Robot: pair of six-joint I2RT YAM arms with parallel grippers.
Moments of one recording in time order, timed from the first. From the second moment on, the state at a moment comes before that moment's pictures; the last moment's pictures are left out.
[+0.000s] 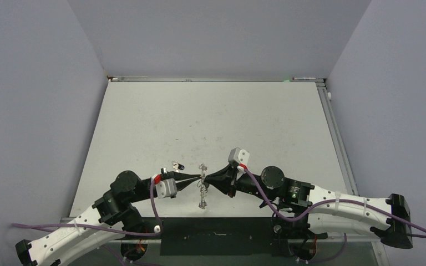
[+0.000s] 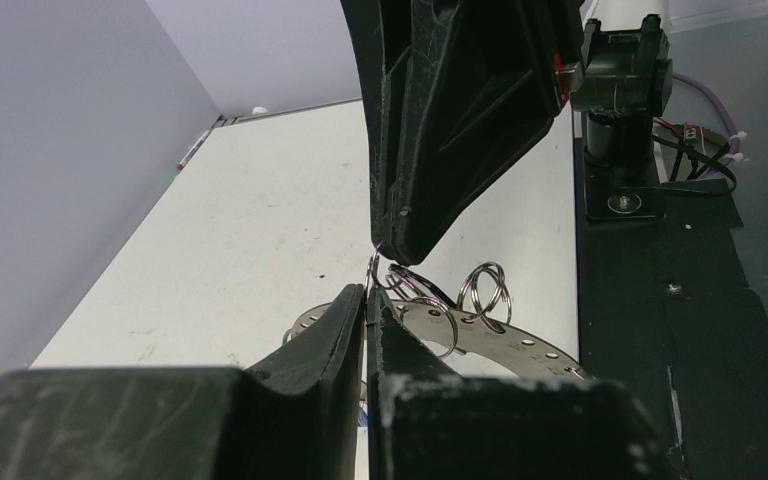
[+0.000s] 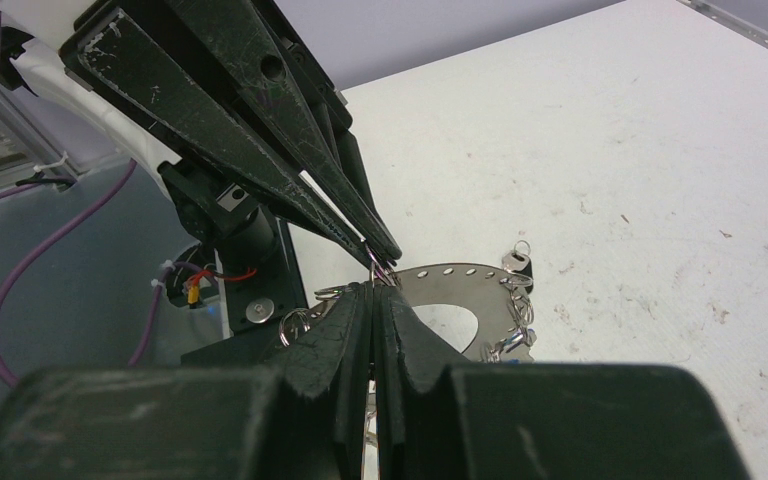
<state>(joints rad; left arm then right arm) -0.97 0.41 0.42 0.06 0.36 0.27 1.25 0.86 0.61 0.22 -0.01 0.15</state>
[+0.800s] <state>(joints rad) -0.97 0.40 0.42 0.07 0.36 0.27 1.25 0.84 0.61 0.19 0.02 0.20</state>
